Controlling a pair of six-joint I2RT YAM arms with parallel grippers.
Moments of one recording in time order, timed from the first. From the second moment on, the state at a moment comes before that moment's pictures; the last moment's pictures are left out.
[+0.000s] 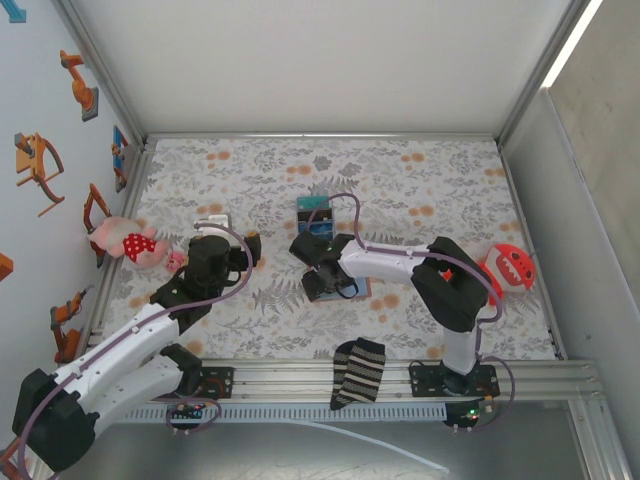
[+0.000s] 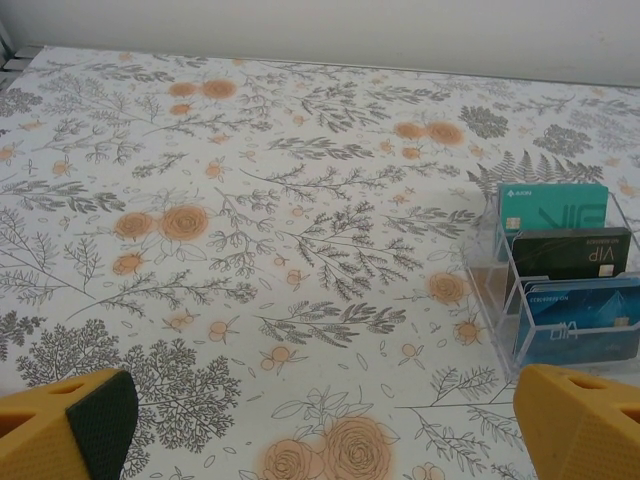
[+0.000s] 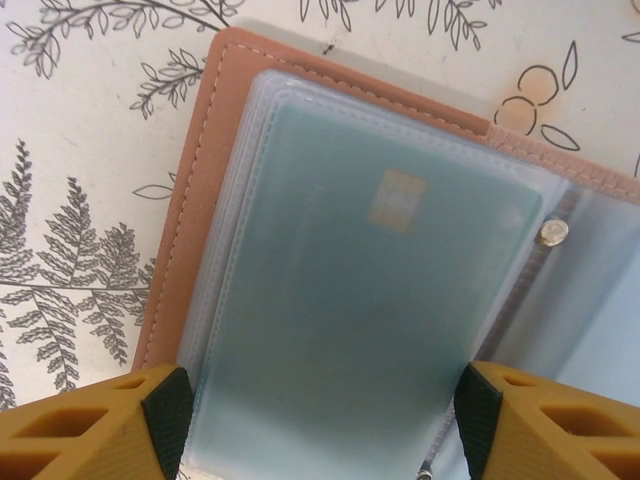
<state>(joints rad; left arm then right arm) -0.65 0.86 0.51 -0.13 -0.48 -0.33 0.97 1.89 1.24 -0.72 0.09 0.50</state>
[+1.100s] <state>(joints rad) -0.64 0.83 0.53 -0.16 -0.46 -0.33 0.97 1.84 1.22 -0.74 0.16 0.50</state>
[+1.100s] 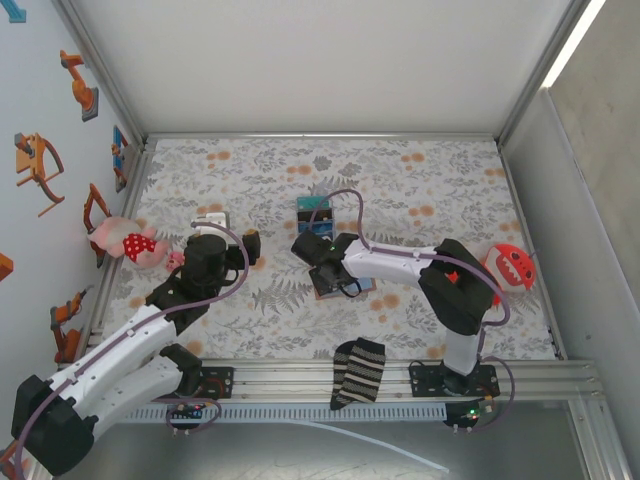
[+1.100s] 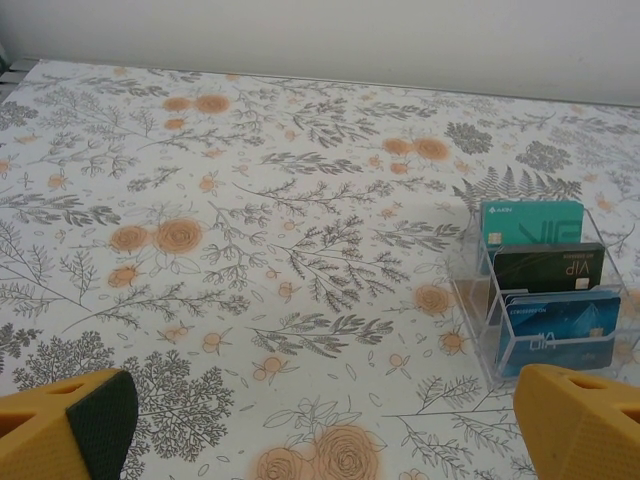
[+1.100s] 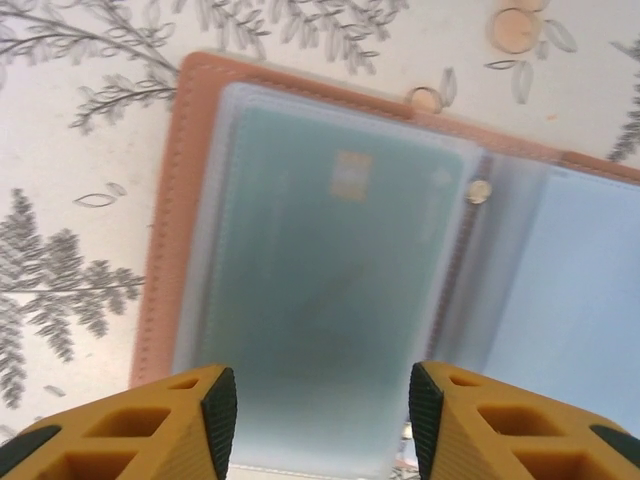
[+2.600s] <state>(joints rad) -0.64 0.83 0.54 -0.18 -0.44 -0.33 0.94 1.81 1.12 -0.62 0.06 0.51</state>
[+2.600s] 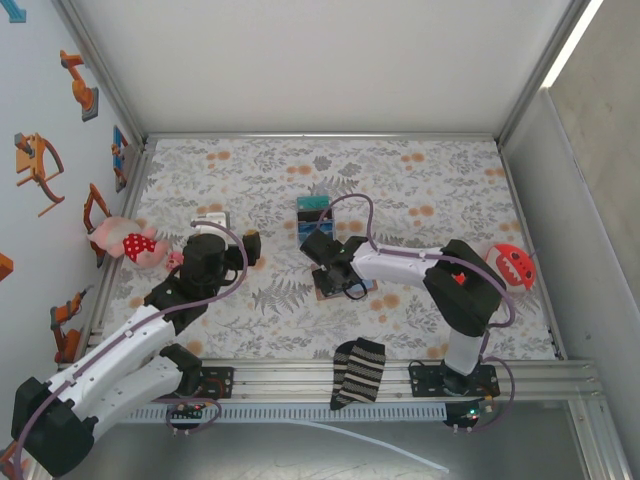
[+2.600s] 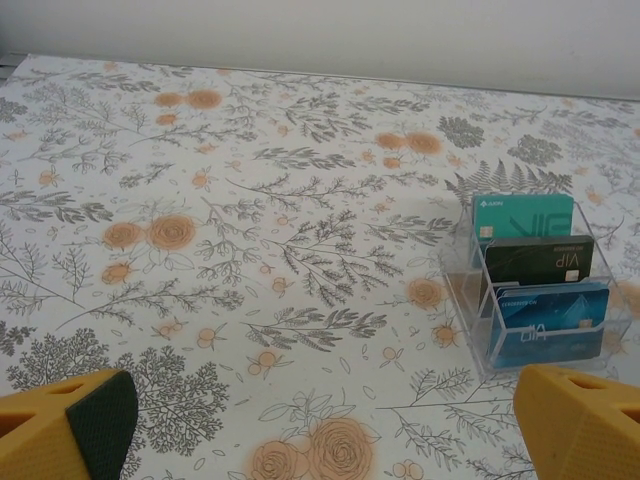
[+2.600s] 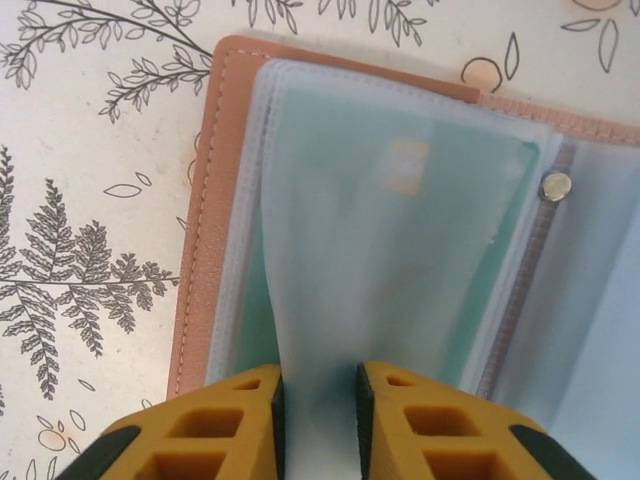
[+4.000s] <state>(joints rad) -0.65 0.88 0.64 -0.20 -0.36 -0.33 0.85 1.59 0.97 -0.65 0.13 0.57</state>
